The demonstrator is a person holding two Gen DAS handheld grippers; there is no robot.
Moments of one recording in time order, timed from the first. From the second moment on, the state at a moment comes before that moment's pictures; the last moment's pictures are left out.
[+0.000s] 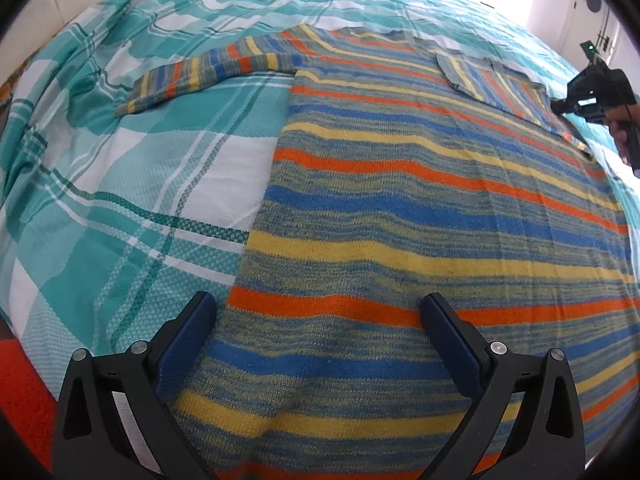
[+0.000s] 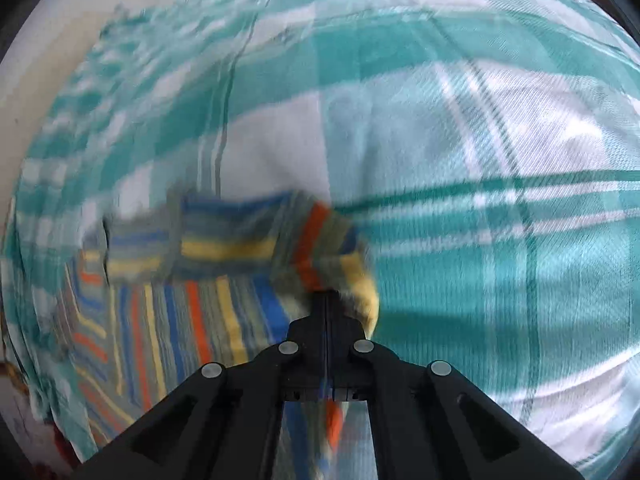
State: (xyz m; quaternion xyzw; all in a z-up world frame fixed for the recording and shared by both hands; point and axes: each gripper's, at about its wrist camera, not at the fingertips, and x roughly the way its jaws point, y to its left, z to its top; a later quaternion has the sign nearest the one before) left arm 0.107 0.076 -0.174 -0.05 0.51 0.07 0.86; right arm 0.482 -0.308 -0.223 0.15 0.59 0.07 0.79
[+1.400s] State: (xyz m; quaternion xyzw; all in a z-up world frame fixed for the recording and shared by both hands) left arm 0.090 0.073 -0.176 -0.03 0.49 0.06 0.87; right arm 0.198 -0.307 -0.188 0.05 0.59 0.09 0.80
